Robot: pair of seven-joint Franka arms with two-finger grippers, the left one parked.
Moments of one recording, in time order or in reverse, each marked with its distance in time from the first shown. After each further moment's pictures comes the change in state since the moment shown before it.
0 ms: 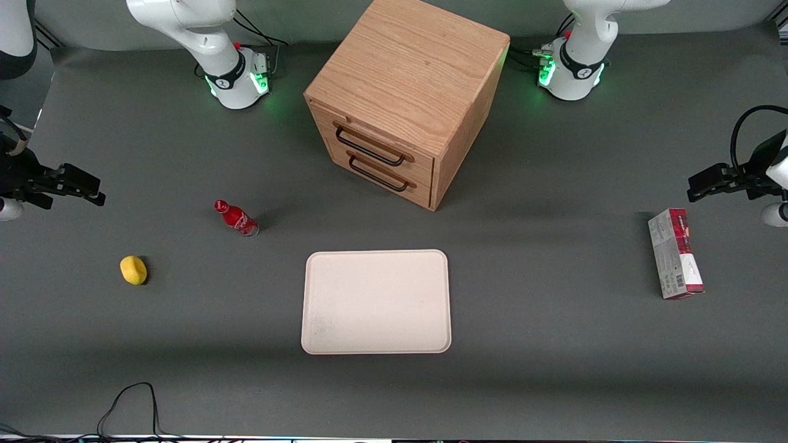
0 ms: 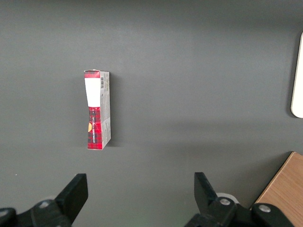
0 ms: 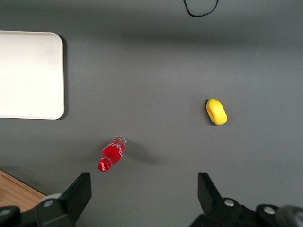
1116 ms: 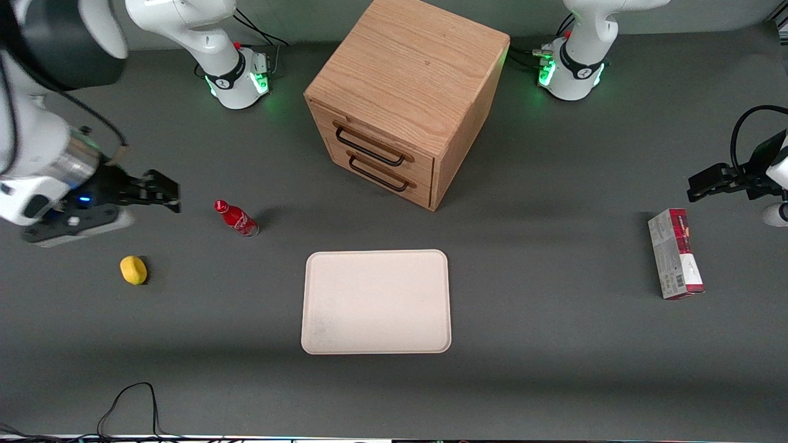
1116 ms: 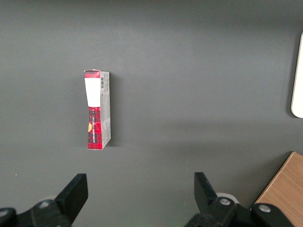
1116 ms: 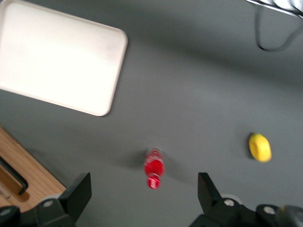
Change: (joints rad) arm 0.229 0.142 0.044 0.129 0.006 0.008 -0.005
